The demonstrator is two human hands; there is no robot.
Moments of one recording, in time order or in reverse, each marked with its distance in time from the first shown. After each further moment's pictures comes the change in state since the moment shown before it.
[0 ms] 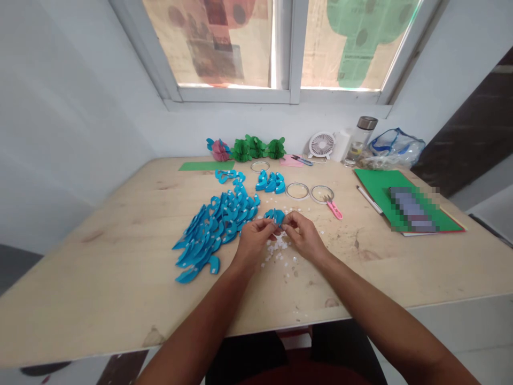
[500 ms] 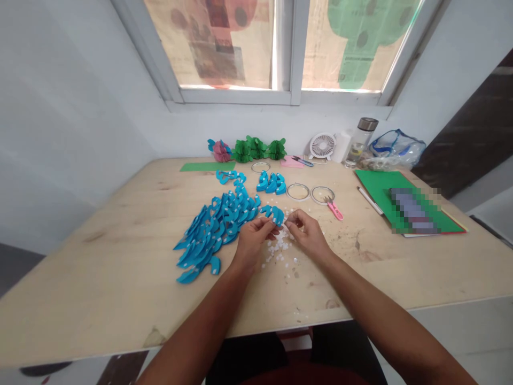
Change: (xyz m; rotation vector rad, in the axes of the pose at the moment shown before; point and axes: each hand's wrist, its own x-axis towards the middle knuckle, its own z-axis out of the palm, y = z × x) left_hand 0.010 -0.010 -0.003 -0.094 0.029 -0.039; right_hand 0.003 0.000 -0.005 0.018 0.066 0.080
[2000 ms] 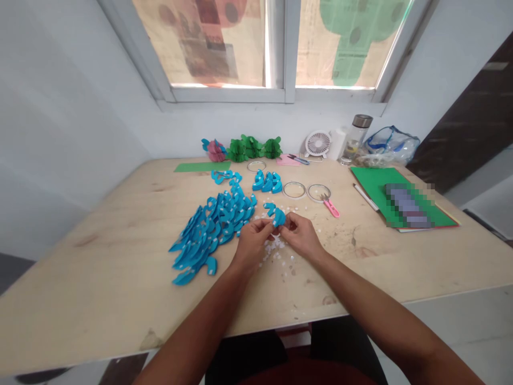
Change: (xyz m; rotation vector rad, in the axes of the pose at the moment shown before) left_hand -0.002 -0.002 0.006 0.061 -0.051 -0.017; right_hand -0.004 -0.001 0.011 -0.069 0.014 0.092
